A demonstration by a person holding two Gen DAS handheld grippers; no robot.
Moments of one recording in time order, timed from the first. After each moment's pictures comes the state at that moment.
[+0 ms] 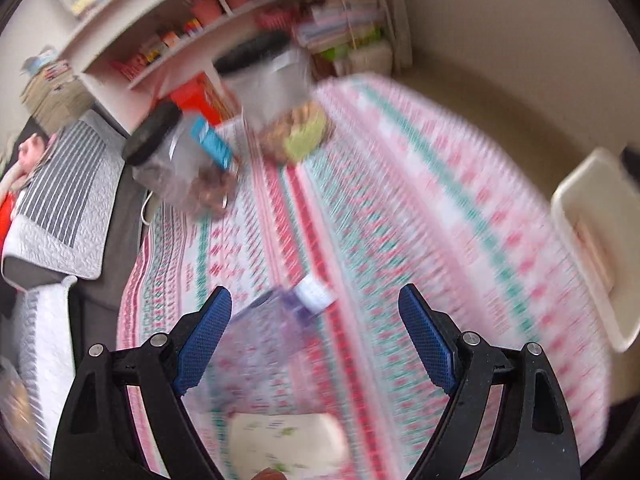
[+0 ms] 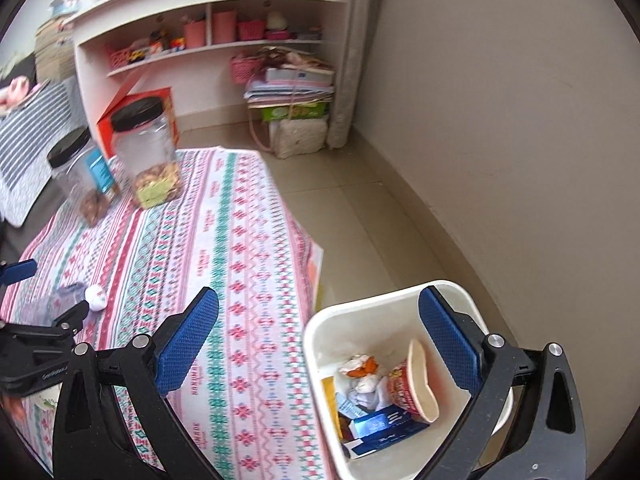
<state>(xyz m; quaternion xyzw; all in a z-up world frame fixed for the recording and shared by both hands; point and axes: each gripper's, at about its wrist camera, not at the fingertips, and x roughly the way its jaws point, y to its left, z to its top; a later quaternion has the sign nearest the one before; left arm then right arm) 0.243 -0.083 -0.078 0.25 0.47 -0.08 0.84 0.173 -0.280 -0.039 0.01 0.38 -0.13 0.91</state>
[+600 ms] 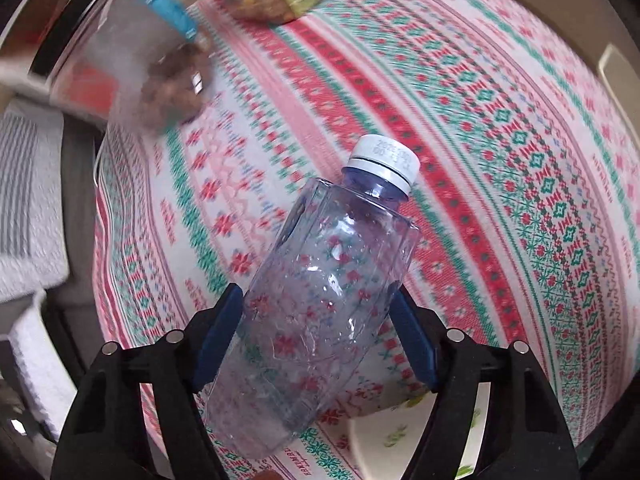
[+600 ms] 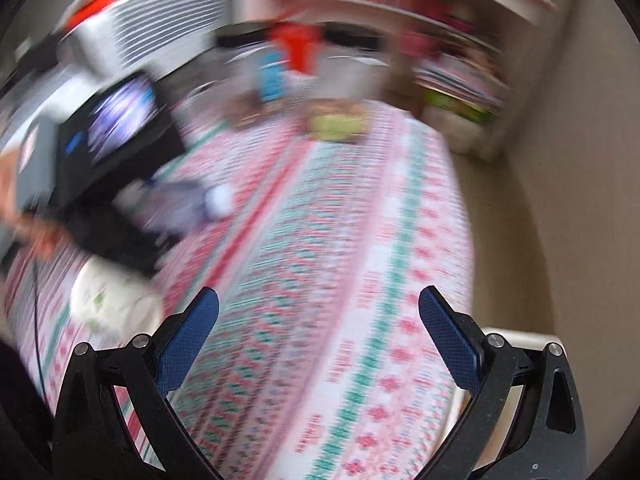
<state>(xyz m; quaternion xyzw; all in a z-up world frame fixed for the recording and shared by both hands) 0.297 0.009 -0.147 0.29 0.60 -0.14 0.74 0.196 -0.143 -0.074 -0.13 0.44 0.13 0.88</state>
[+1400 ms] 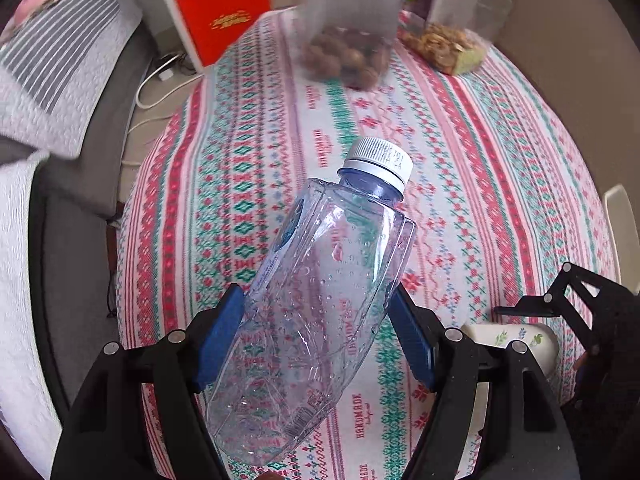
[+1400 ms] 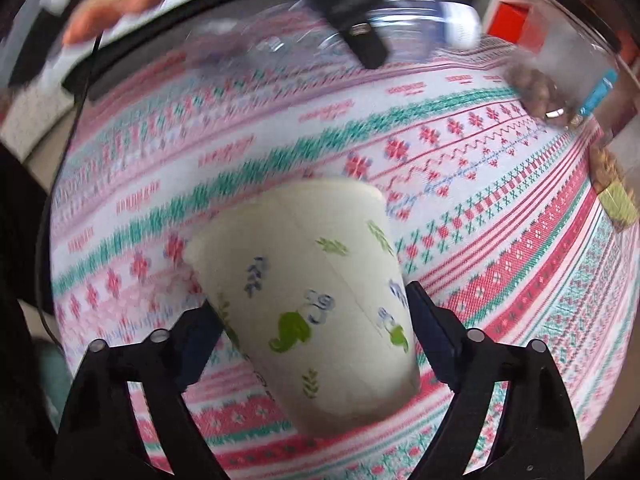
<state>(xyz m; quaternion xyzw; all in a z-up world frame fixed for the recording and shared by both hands) 0.281 0.143 -0.106 0.08 0.58 -0.08 0.80 0.199 0.018 -0.158 -0.26 0.50 0.40 0.73</state>
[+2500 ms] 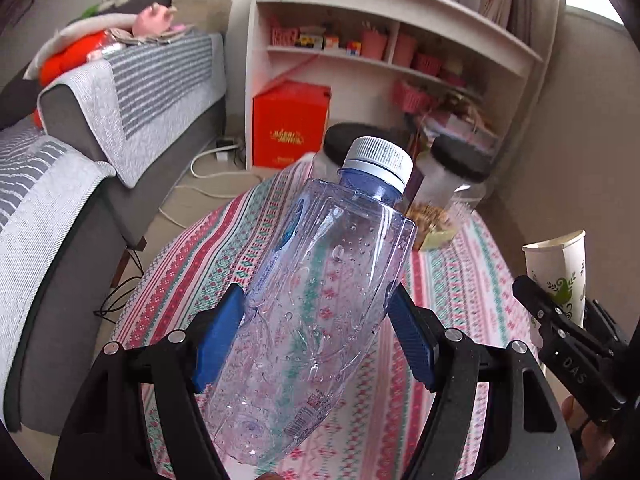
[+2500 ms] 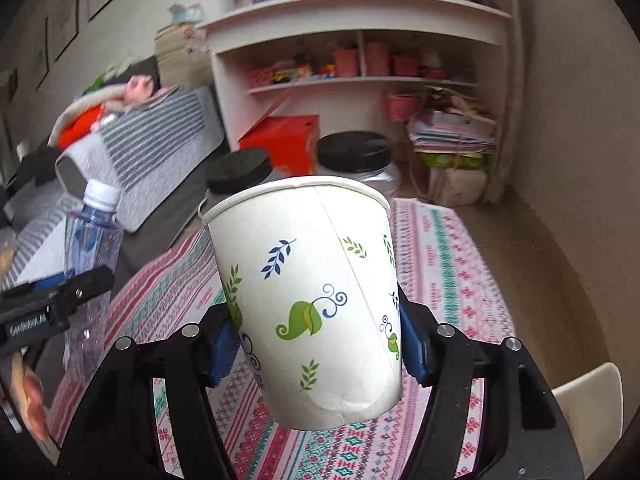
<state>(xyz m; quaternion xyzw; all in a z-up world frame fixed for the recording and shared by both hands) 0.230 0.096 0.002 -0.07 0.37 0.02 0.92 0.251 -0.131 -0.027 0.03 0.31 0.09 0.94</state>
